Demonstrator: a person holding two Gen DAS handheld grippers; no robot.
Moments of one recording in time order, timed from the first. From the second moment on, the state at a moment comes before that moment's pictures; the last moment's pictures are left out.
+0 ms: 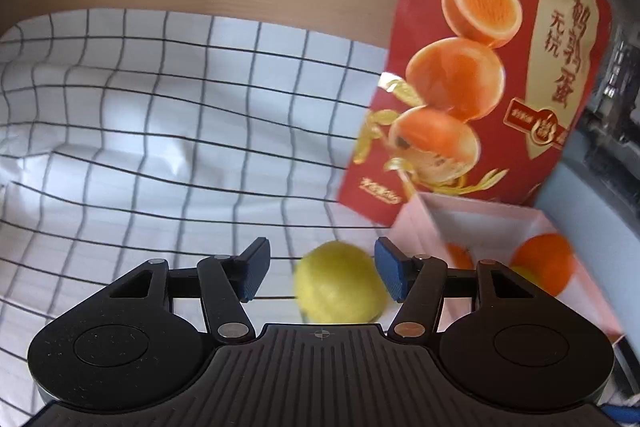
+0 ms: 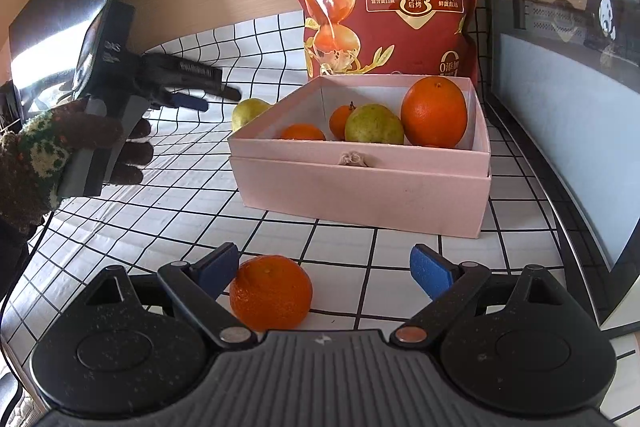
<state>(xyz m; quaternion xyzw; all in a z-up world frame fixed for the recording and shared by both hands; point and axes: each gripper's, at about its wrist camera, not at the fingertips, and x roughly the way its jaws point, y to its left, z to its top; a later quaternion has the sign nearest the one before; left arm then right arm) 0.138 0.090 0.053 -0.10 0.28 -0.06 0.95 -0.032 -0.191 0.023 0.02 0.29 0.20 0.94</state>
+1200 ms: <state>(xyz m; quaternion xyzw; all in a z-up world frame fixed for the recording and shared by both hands) 0.143 0.088 0.013 -0.12 0.35 -0.09 0.92 -0.031 -0.191 0.022 0.03 0.30 0.19 0.94</state>
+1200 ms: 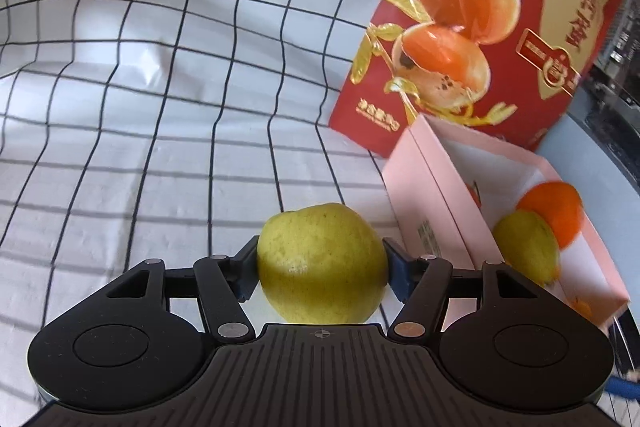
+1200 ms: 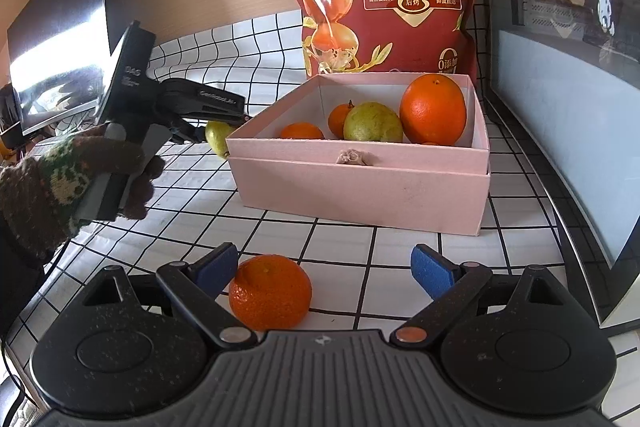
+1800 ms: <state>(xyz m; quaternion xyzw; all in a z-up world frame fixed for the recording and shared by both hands) -0.017 0.077 0.011 -0.09 0.35 -0.17 0.92 -0.038 -0.186 0.028 0.04 0.29 0.21 0.93</state>
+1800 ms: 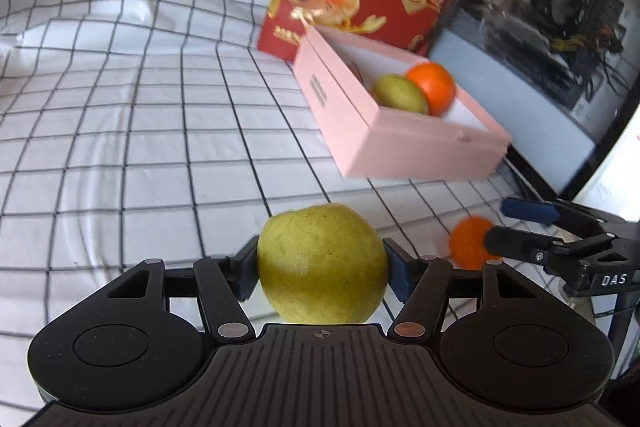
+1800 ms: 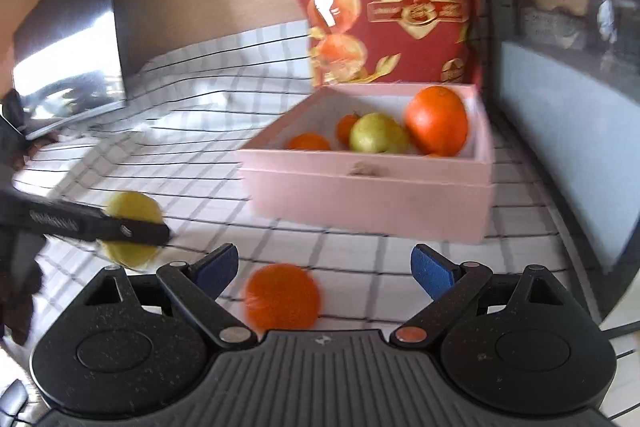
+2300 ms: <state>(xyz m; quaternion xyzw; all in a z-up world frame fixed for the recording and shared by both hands) -0.026 0.067 0.003 -0.11 0.32 -0.14 0.93 -0.020 -0.167 0.013 0.01 0.36 0.17 0.92</state>
